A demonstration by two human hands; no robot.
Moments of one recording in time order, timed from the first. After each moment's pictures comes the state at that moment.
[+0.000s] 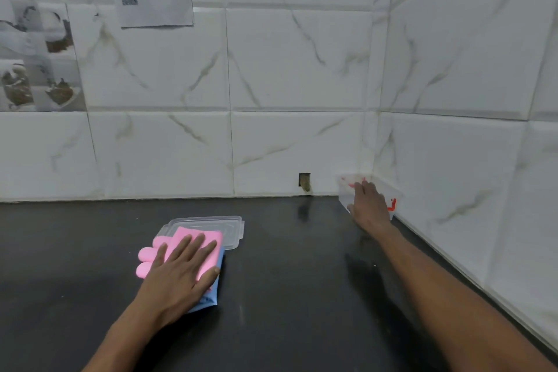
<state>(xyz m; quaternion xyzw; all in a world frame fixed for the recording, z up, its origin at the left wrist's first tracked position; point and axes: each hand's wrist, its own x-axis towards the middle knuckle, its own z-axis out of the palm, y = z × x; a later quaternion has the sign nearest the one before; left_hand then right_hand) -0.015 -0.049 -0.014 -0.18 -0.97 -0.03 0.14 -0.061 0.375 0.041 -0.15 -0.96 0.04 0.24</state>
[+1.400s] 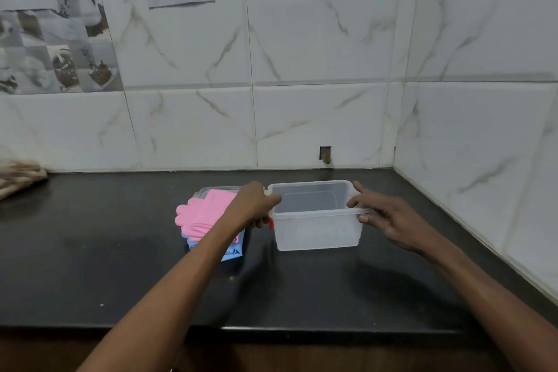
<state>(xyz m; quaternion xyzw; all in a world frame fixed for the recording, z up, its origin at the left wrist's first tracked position) -0.005 0.048 0.060 -0.11 -0.93 -0.36 0.03 0.067 0.348 0.017 0.24 -0.90 0.31 0.21</state>
